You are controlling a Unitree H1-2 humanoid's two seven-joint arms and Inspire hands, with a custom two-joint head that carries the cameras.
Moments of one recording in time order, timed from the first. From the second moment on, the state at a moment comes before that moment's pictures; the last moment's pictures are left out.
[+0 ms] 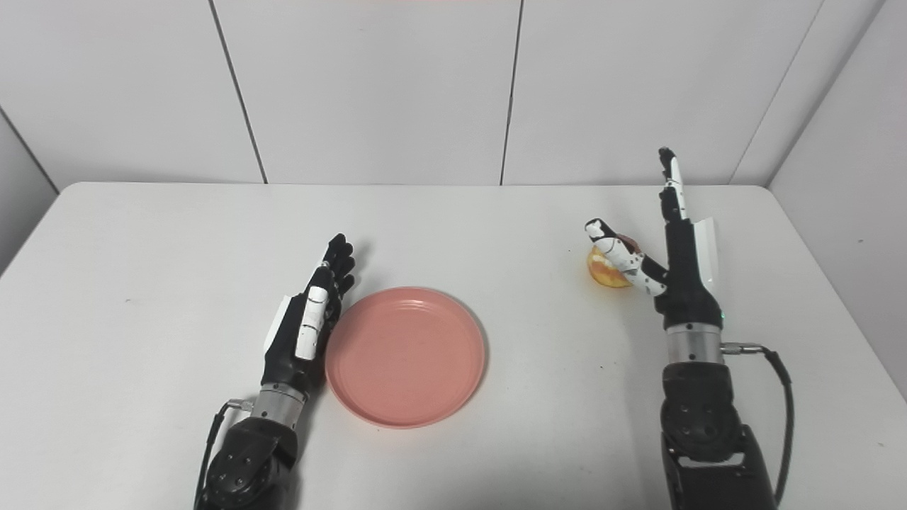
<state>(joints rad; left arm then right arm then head) -0.21 -0.03 -0.09 0.19 -0.04 -0.15 -0.10 -0.30 -0.22 -0.10 0.04 -0.36 -0.11 -0.16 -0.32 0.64</state>
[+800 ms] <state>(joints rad) -0.14 0.00 -0.07 0.09 -0.09 -0.04 -0.14 -0.38 -0.27 -0.07 0.19 -0.45 0.04 -0.17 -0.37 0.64</state>
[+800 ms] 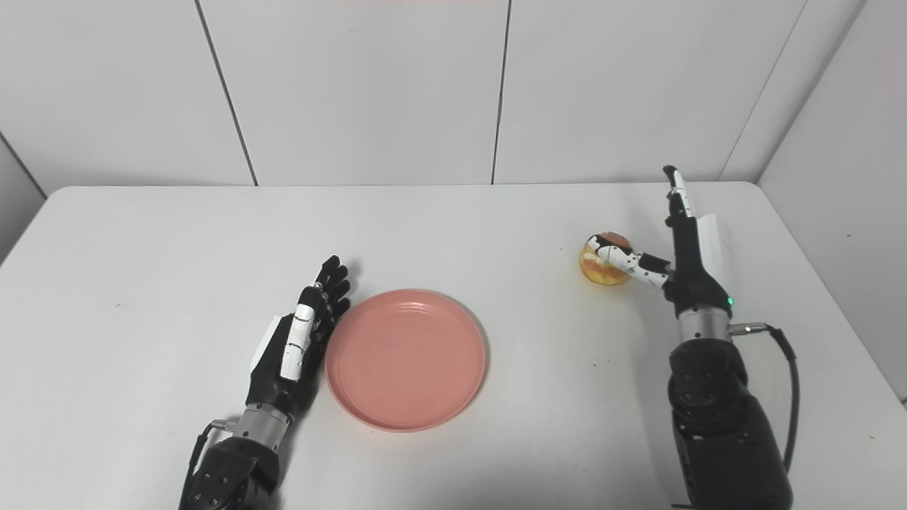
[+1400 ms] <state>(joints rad) -0.13 0.00 -0.06 0.09 -0.09 -0.06 -0.14 -0.43 -0.29 -0.02 0.29 -0.46 0.06 -0.16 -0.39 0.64</state>
